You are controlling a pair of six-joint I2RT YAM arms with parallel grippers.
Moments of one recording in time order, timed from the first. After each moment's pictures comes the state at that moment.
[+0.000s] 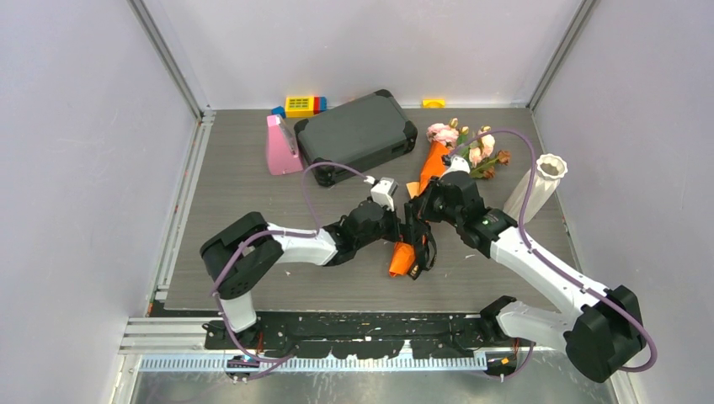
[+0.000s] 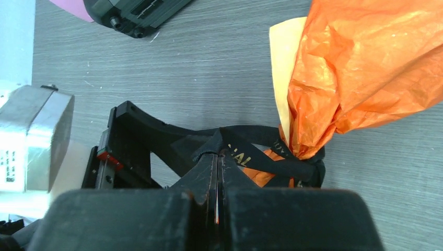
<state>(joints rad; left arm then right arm) -0.99 1.76 0.86 0.60 -0.07 -0.65 0.54 1.09 0.76 -0.23 0.08 0.64</state>
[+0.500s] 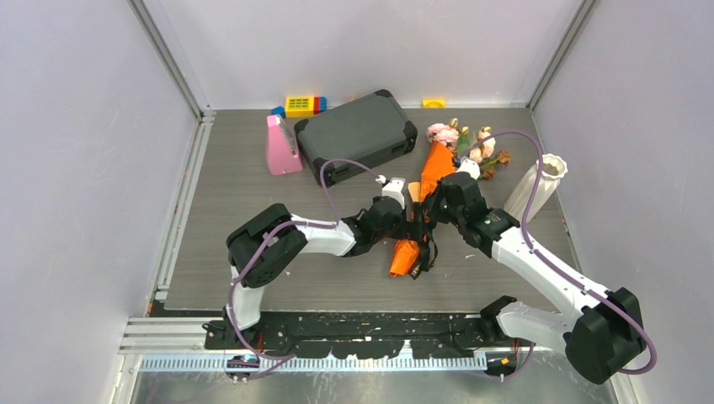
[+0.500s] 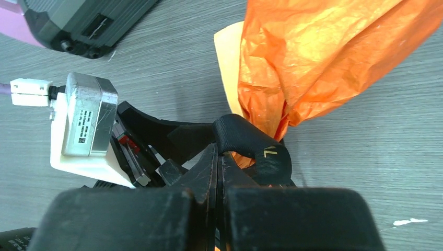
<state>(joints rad) -1.00 1.94 1.05 0.40 -0.16 -0.65 0.53 1.08 0.76 -0.30 0.19 0.68</state>
